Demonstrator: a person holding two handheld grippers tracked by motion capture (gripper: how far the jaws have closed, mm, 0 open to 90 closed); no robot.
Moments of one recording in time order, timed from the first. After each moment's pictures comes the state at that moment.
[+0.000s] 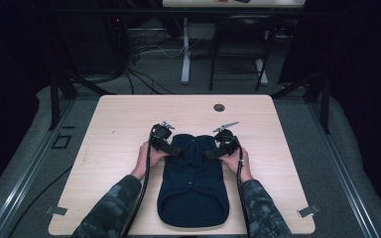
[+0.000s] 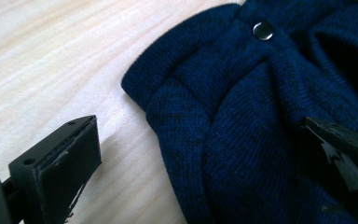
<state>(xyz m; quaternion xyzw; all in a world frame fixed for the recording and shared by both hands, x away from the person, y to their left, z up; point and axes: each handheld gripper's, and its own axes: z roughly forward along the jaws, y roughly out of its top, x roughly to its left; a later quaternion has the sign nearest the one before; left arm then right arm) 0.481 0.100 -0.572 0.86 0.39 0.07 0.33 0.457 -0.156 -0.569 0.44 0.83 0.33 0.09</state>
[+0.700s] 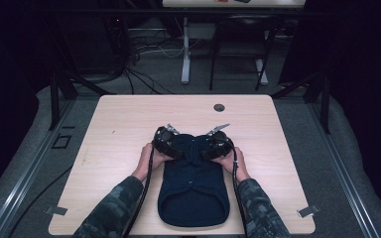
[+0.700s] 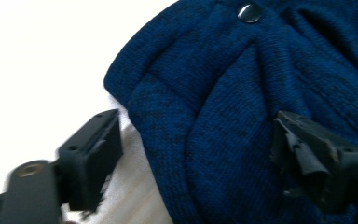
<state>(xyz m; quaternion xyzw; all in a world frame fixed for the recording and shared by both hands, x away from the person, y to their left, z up) 0.470 0.088 -0.573 0.88 0.36 0.11 0.30 0.453 -0.139 -0.572 0.43 0.85 0.29 0.13</state>
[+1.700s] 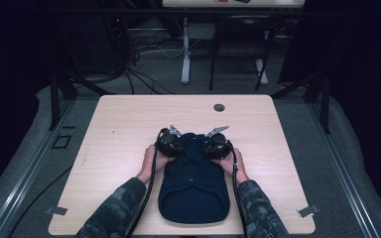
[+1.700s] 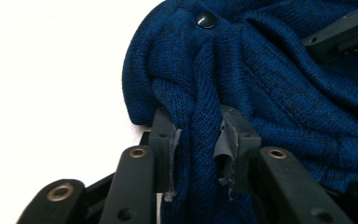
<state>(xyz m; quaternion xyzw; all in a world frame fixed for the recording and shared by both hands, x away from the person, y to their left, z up) 0.459 0.078 -0.570 0.87 0.34 0.13 0.33 0.443 -0.134 -0.569 0.39 0.85 0.30 0.15</state>
